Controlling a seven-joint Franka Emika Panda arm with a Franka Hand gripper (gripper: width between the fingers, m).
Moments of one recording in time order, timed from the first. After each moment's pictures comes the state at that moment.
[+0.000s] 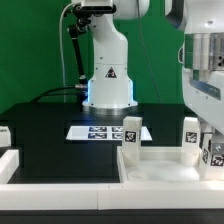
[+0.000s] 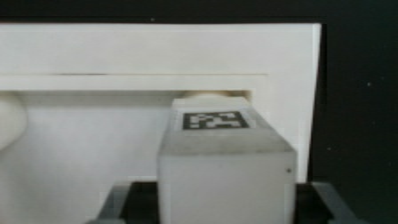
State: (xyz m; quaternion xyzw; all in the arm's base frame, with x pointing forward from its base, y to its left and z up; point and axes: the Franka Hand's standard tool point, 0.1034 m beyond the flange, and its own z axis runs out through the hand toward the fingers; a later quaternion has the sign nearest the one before) arm 0.631 0.116 0.076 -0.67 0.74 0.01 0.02
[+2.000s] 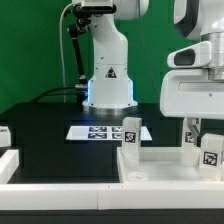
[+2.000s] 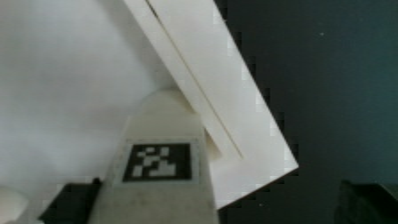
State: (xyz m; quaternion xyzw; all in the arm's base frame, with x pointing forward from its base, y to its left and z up) arm 0.629 0.140 0.074 -0.96 0.26 -0.07 0.02
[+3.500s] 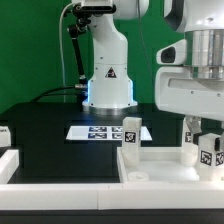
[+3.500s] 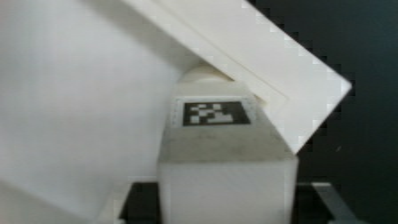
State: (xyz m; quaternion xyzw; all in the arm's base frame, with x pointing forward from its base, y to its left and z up) arm 0.631 0.112 0.078 -0.83 0.55 -0.02 0.03
